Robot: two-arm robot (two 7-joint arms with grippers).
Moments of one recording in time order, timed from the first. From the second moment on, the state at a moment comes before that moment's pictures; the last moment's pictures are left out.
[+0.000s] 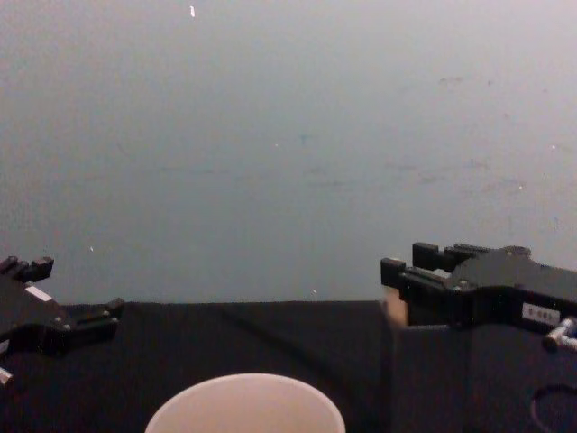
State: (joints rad) left arm -0.20 0.60 0.45 -1.41 -0.25 -0.12 0.03; right arm 0.19 0.41 -0.38 -1.57 0.33 0.04 0.41
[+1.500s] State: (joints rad) left arm -0.20 0.60 0.45 -1.41 -0.25 -0.12 0.03; right arm 0.14 0.33 -0.26 -1.52 0.21 -0.07 0.15
